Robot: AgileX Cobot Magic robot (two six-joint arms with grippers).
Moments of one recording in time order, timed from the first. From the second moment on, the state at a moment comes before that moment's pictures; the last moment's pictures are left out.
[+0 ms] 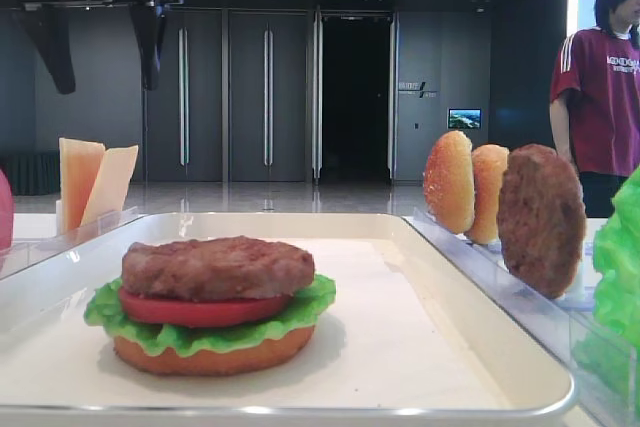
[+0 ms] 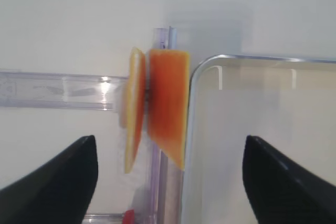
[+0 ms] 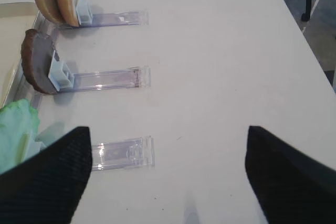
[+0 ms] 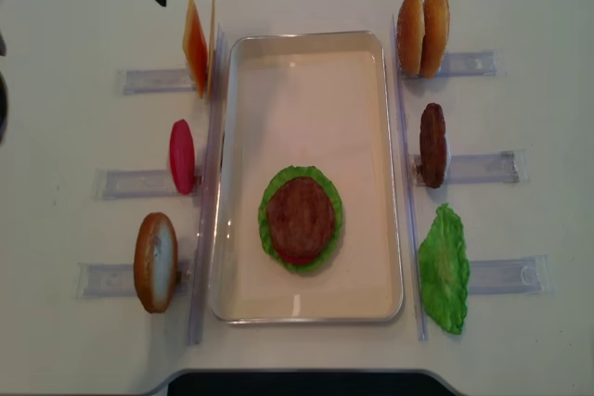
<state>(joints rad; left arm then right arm) -0.28 2.05 -1.93 0.08 1.24 -0.38 0.01 -0.01 -0.50 0.01 1.14 0.02</state>
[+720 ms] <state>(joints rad) -0.32 2.15 -1.94 0.10 1.22 -0.39 0.01 -0.01 -0.50 0.01 1.14 0.02</state>
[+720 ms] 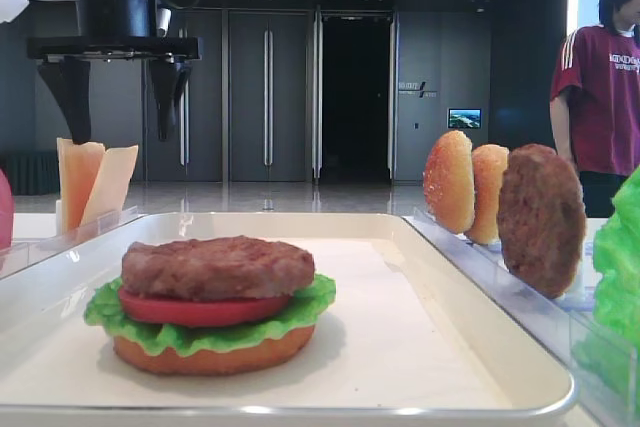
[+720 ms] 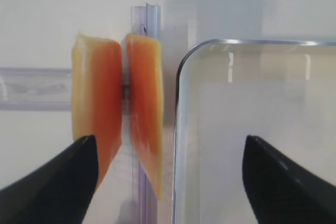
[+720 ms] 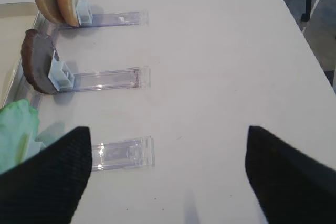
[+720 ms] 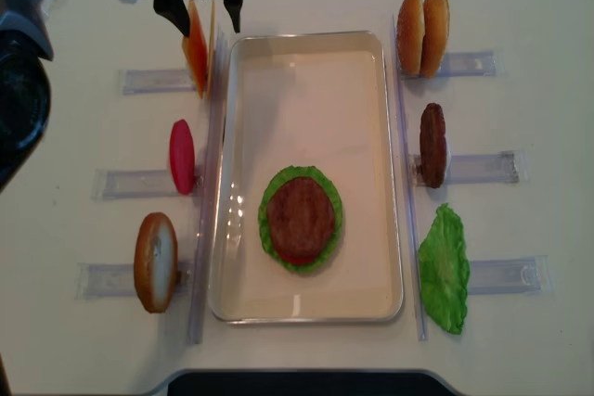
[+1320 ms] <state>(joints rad) -0.32 2.22 -1.94 0.10 1.16 -0.39 0.01 -0.01 -0.50 0.01 1.14 0.02</state>
